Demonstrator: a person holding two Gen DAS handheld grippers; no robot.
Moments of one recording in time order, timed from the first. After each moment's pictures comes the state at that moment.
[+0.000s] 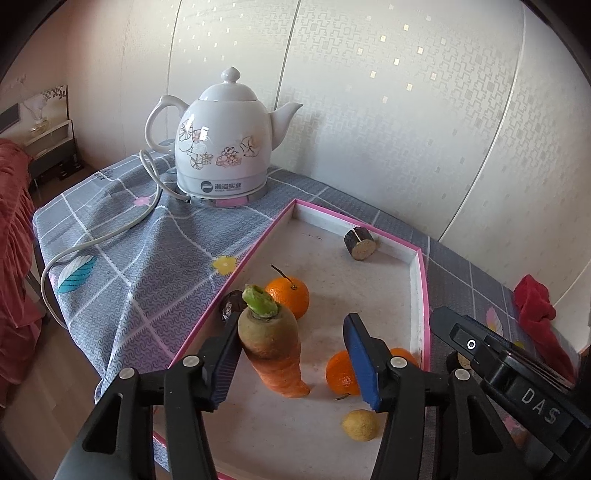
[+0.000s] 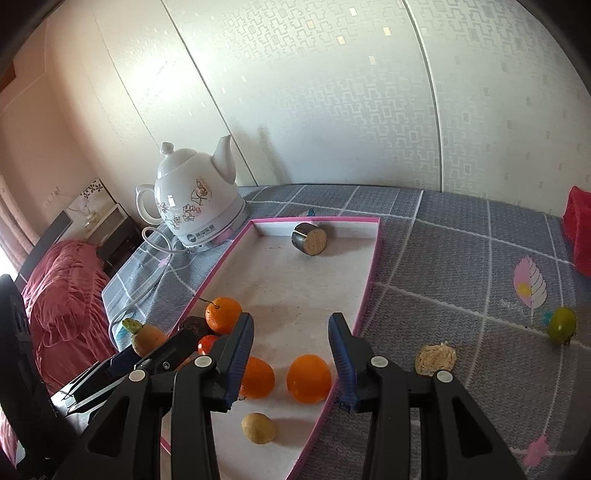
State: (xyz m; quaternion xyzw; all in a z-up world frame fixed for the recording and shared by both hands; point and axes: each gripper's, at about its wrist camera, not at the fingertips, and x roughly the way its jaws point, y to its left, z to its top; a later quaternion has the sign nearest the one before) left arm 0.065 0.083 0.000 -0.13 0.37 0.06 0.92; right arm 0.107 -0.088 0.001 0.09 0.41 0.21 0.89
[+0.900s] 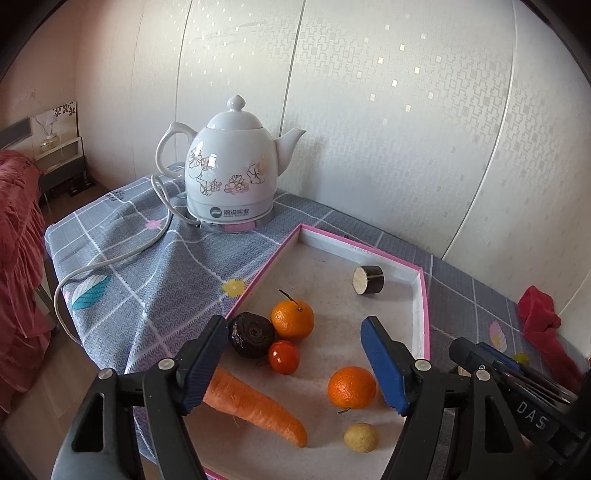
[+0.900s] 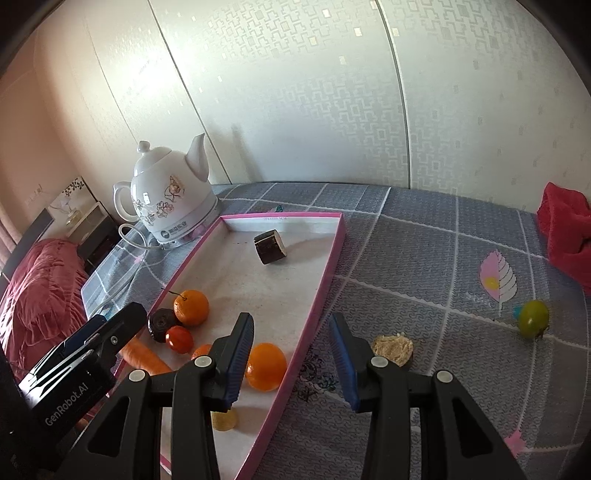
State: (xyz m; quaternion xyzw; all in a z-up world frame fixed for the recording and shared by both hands) left arm 0.057 0.081 0.013 -0.12 0.33 0.09 0.93; right arm 0.102 -0.110 -0.001 0.07 0.41 0.17 0.89
